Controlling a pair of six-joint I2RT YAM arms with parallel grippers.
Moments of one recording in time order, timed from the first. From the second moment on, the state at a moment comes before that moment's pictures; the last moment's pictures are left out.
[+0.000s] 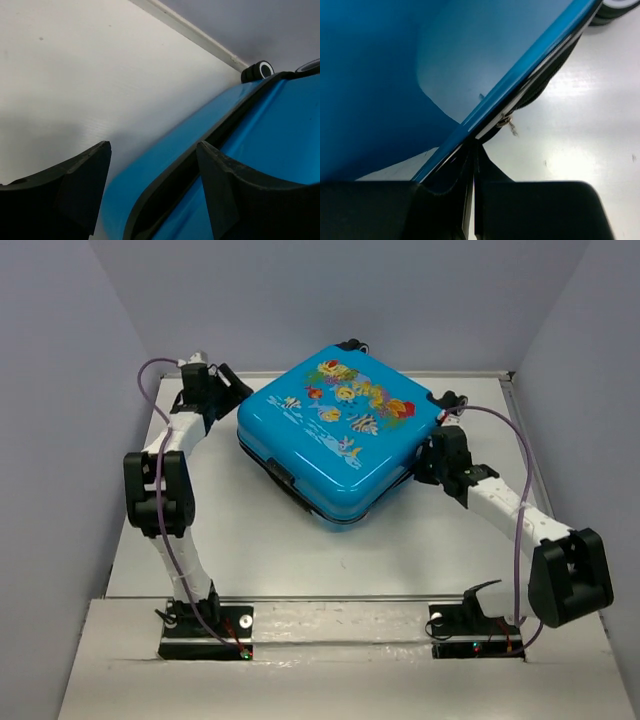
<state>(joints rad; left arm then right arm) -0.02 1.97 1.52 -0.05 0.25 -0.63 0.34 1.28 0.82 -0.25 0.11 0.45</state>
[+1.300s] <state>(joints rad) 0.12 0.92 0.64 -0.06 0.16 -0.71 0.49 1.19 0.80 -0.06 -0.22 0.45</state>
